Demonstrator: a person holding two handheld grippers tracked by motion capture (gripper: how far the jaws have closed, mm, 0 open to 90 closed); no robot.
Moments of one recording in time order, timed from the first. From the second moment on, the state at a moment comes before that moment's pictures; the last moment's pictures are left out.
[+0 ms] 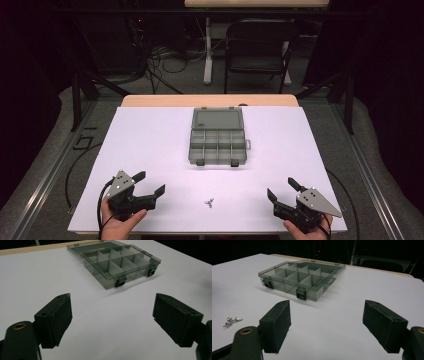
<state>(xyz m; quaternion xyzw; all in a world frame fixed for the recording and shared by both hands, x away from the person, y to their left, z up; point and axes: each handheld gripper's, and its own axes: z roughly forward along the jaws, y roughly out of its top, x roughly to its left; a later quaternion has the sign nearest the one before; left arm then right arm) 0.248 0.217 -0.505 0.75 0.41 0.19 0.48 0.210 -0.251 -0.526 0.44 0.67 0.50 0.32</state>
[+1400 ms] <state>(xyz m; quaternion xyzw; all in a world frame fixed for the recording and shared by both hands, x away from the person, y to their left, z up) 0.268 0.151 -0.494 0.82 0.35 0.12 0.43 0.210 -0.250 -0.526 0.44 0.68 0.50 0.32</state>
